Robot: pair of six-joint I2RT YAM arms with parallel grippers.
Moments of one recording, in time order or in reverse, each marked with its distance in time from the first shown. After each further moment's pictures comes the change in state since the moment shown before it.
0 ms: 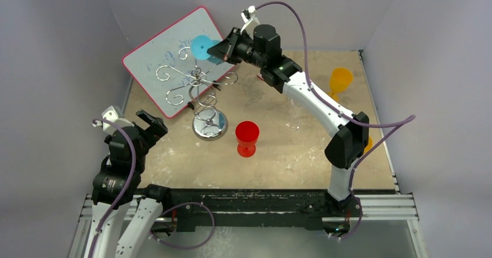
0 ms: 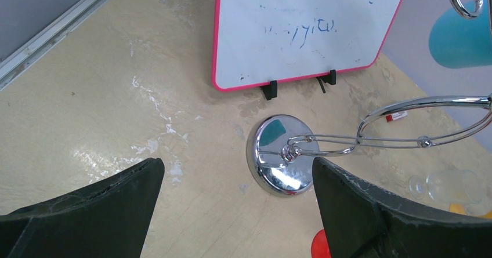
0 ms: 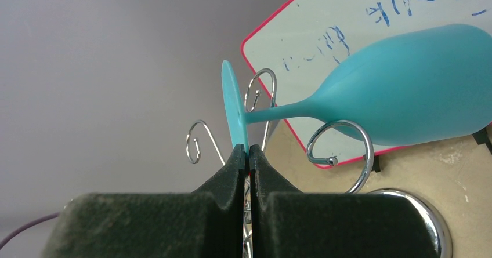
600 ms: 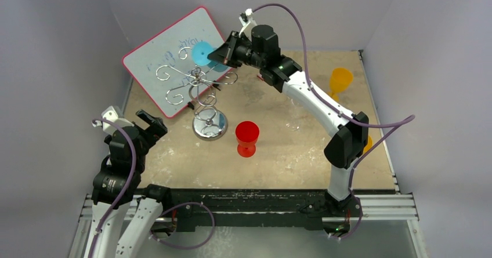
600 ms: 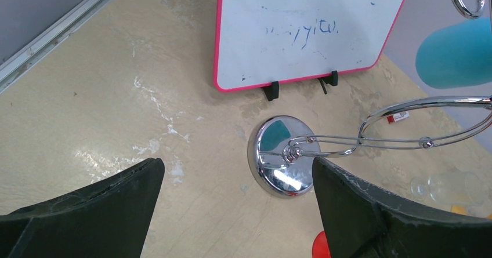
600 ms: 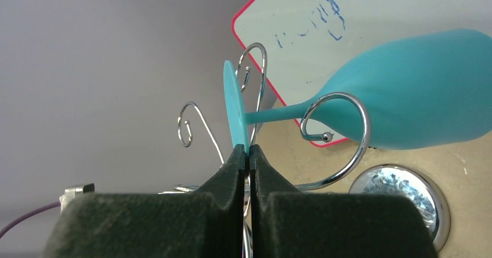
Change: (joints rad) left arm 0.000 0.002 0.000 0.000 -0.006 0.000; right arm 0.000 0.007 0.022 -0.094 -0.025 -0.003
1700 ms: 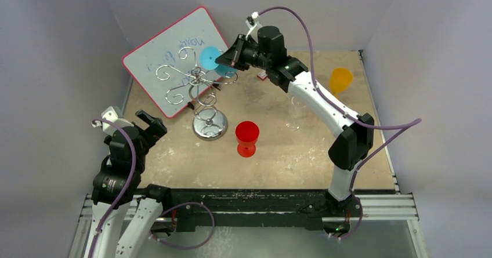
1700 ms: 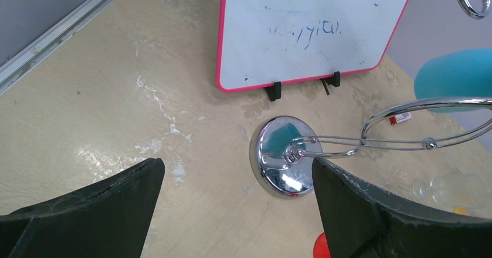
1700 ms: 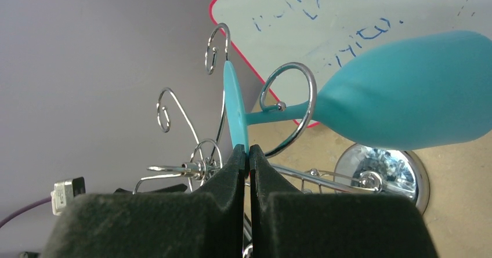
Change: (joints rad) left arm 0.000 0.000 0.000 -0.006 -0.008 -0.003; right arm -0.045 -0.032 -0.054 -0.058 -0.030 0.005
